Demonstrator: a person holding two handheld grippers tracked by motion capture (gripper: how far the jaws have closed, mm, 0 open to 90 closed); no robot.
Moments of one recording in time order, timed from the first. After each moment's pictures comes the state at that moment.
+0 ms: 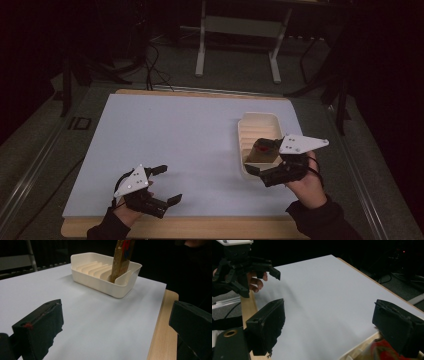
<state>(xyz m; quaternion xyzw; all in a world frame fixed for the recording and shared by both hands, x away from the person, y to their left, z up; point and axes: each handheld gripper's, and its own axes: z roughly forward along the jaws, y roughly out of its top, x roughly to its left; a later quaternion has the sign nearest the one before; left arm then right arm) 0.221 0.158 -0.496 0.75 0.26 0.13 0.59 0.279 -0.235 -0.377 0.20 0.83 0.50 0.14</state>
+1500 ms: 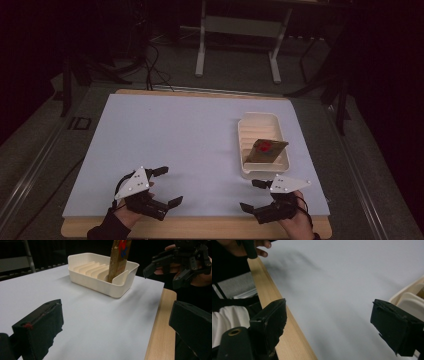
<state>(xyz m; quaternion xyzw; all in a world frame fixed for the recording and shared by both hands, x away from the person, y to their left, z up) 0.218 0.155 -0.496 0.76 0.25 0.13 0.59 0.230 -0.244 -0.481 0.26 0.84 0.48 0.06</state>
